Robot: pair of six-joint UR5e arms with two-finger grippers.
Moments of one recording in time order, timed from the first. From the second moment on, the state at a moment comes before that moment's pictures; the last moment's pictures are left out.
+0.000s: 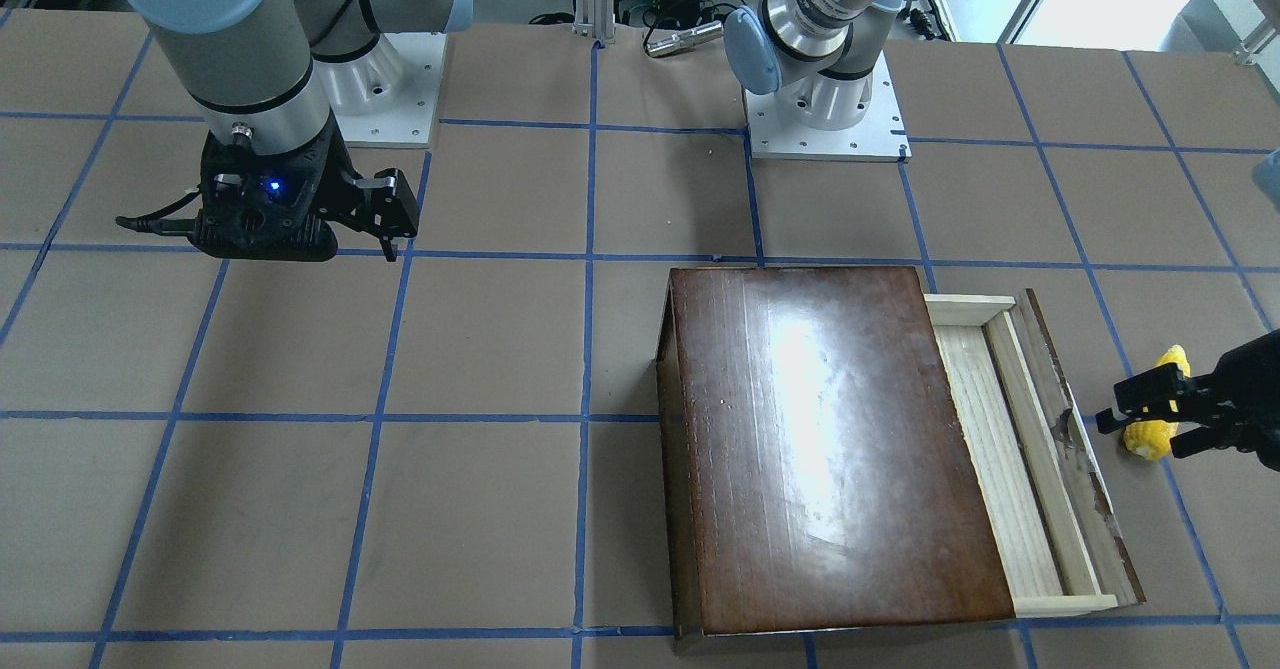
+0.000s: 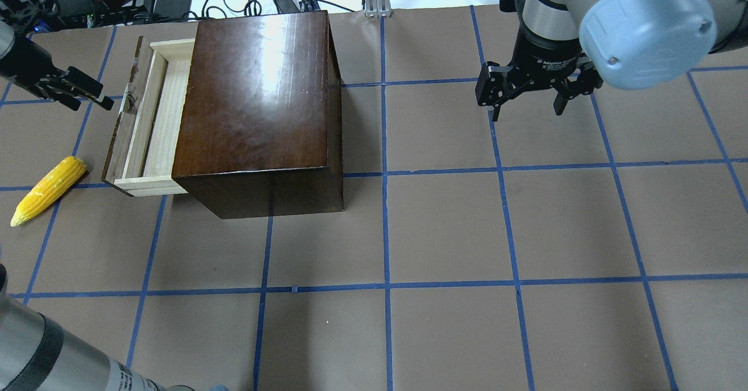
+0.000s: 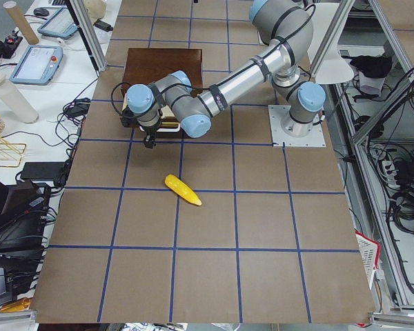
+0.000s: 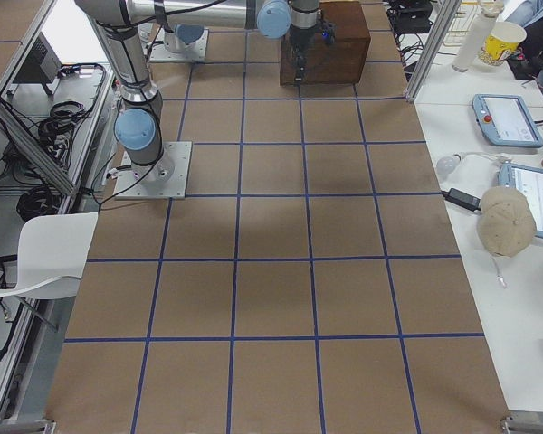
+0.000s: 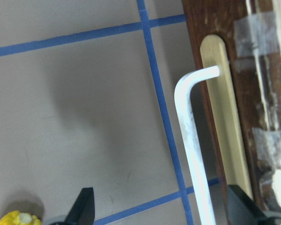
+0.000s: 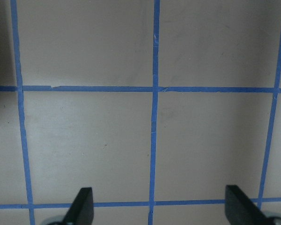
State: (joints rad) left arm -1.01 -2.02 -1.38 -1.42 1.37 0.77; right arm 1.65 -1.48 1.58 -1.62 -1.63 0.06
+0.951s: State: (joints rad) left arm -0.87 -2.04 -1.38 -1.40 1.58 1.19; right arm 1.65 -1.48 1.58 -1.63 -1.63 0.06
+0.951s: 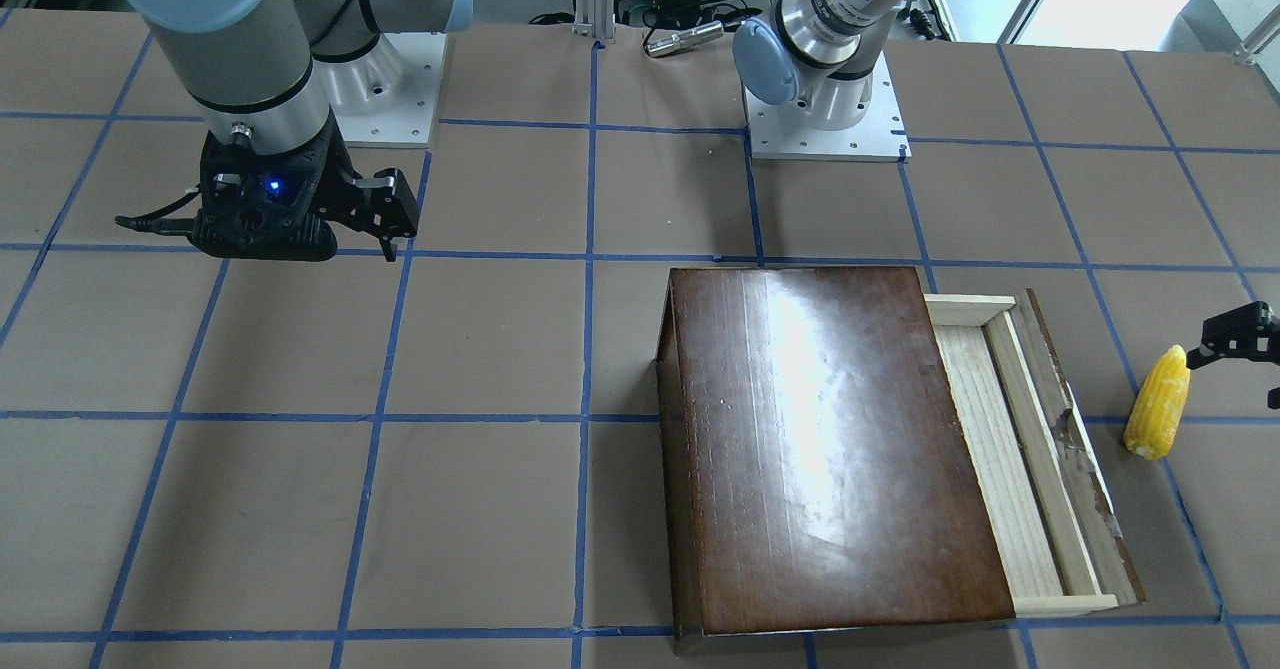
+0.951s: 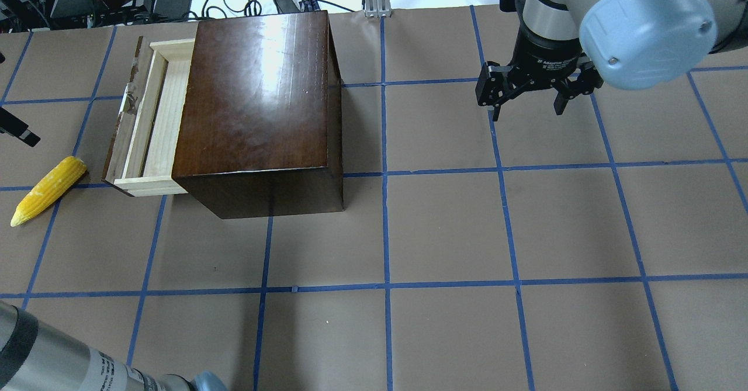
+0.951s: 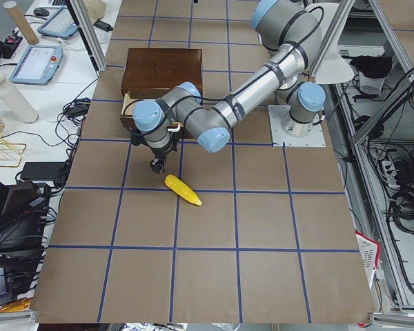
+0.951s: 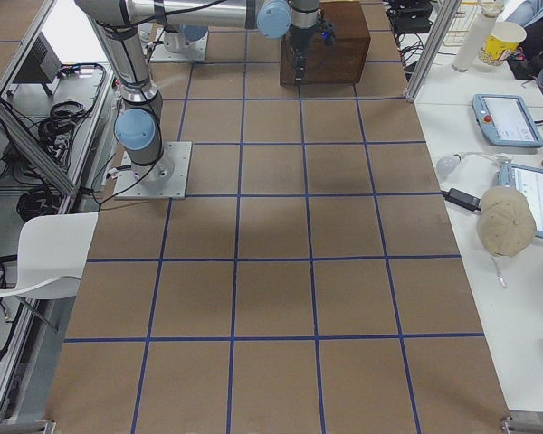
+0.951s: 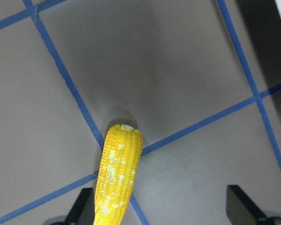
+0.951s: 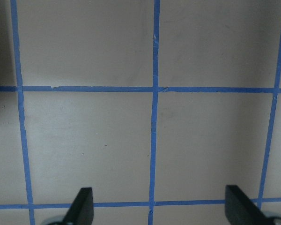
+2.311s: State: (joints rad) left arm -0.83 -2.13 -1.65 -0.95 1.64 1.49; right arm 1.65 -1.48 1.58 -1.62 -1.63 0.06
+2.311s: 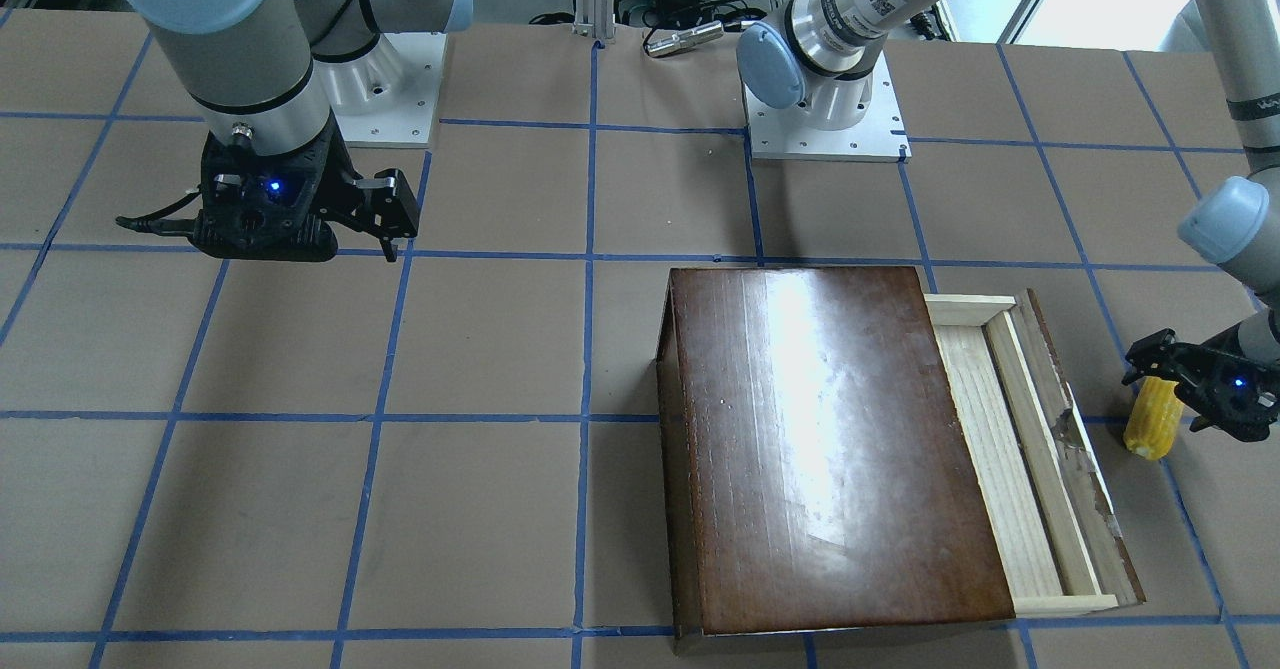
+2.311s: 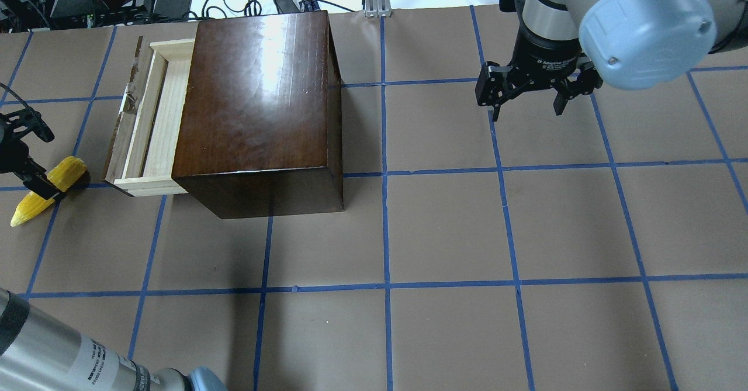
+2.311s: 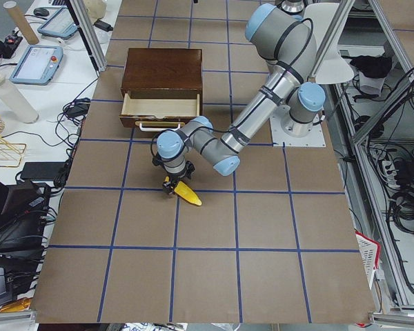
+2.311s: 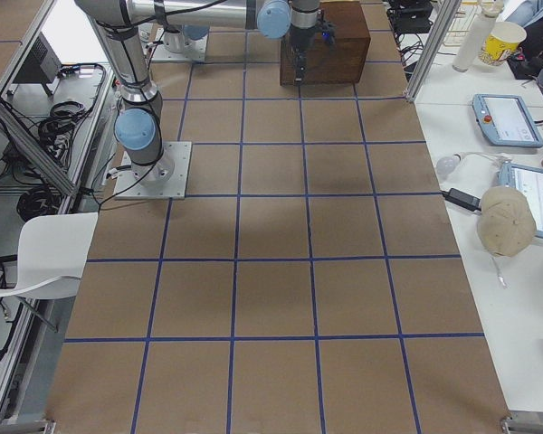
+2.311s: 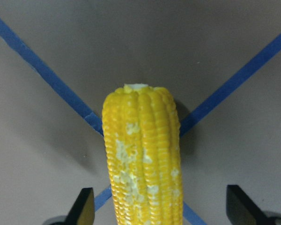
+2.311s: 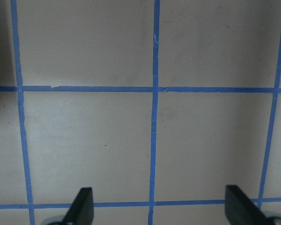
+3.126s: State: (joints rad) left arm -0.83 -2.12 -1.59 -0.97 1.65 1.47; right arm 1.65 -1.48 1.58 -1.63 -1.63 0.06
